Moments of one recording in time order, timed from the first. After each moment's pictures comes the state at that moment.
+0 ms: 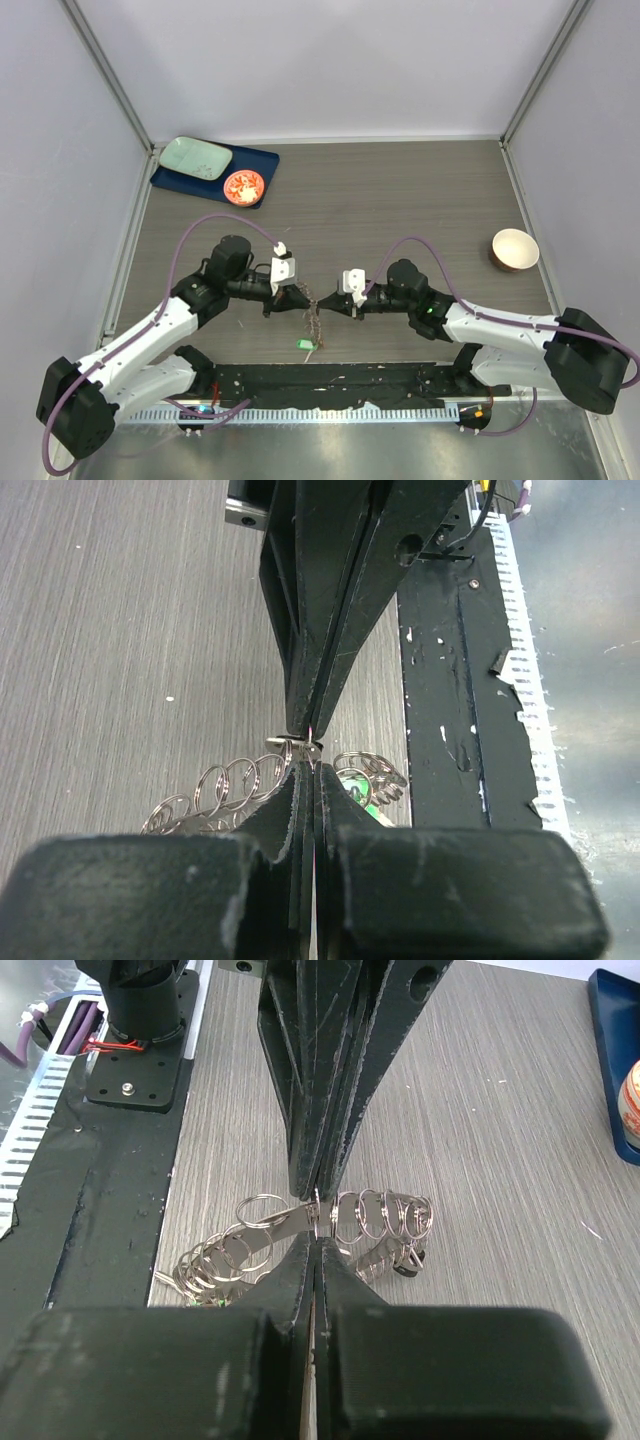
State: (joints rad) left arm -0.62 0.94 0.59 -0.20 0.89 0.35; right arm 0.93 1.12 0.41 0.54 -0.56 -0.29
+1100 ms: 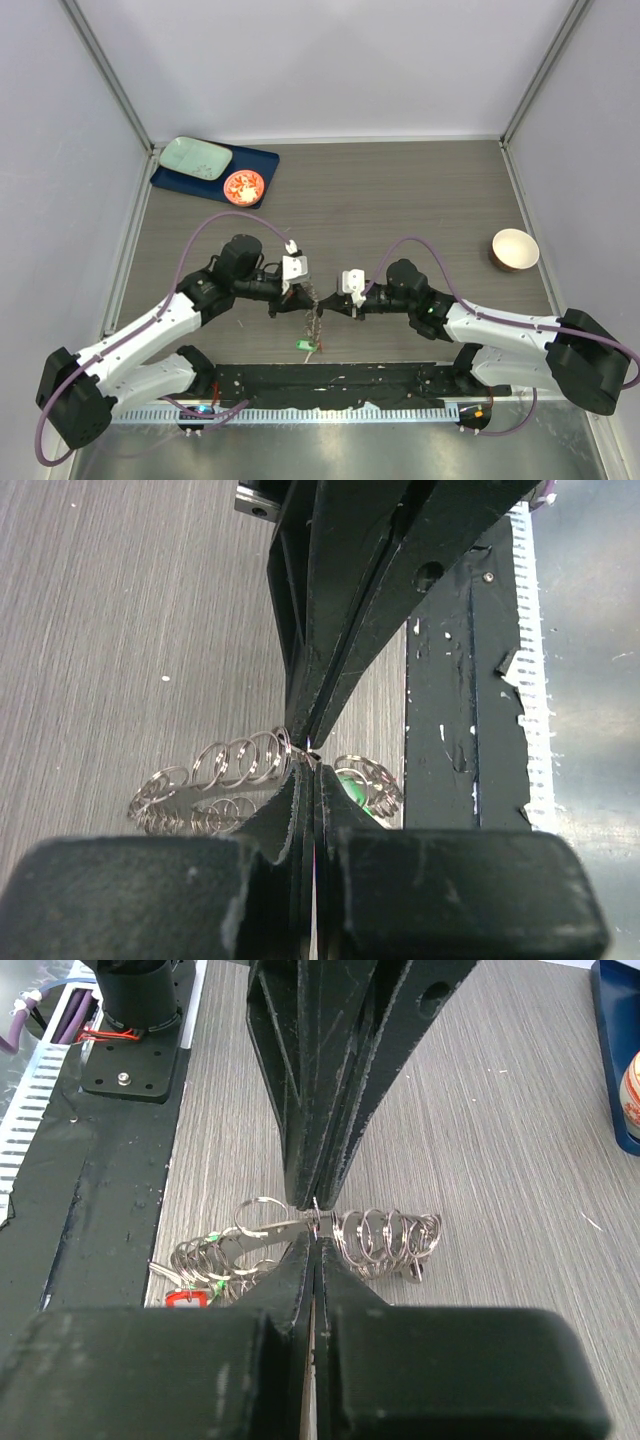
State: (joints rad) left arm -0.71 0.98 0.66 -0.27 0.76 0.29; right arm 0.93 1.11 0.42 0.51 -0.55 -0.30
